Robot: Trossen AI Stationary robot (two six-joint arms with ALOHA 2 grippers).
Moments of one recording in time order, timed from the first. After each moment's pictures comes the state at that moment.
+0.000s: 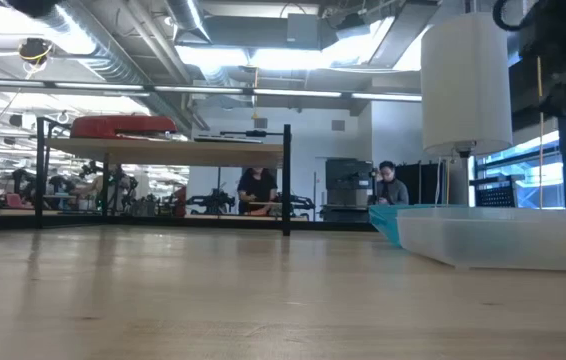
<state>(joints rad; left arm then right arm) -0.71 1.14 0.87 -0.45 -0.13 -0.53 0.65 1.18 0.72 -0.74 0.26 0.86</state>
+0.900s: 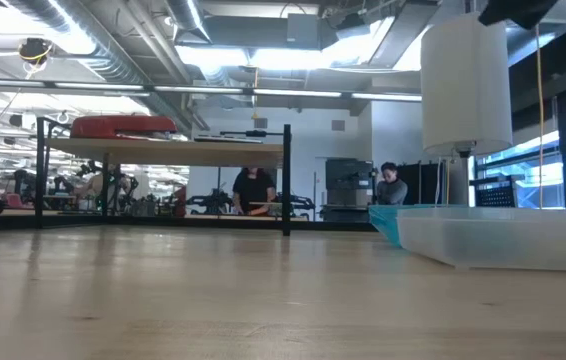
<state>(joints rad) -1.04 1.56 0.87 -0.50 -0.09 -0.80 0.64 1.18 1.03 -0.74 0.50 0.70</state>
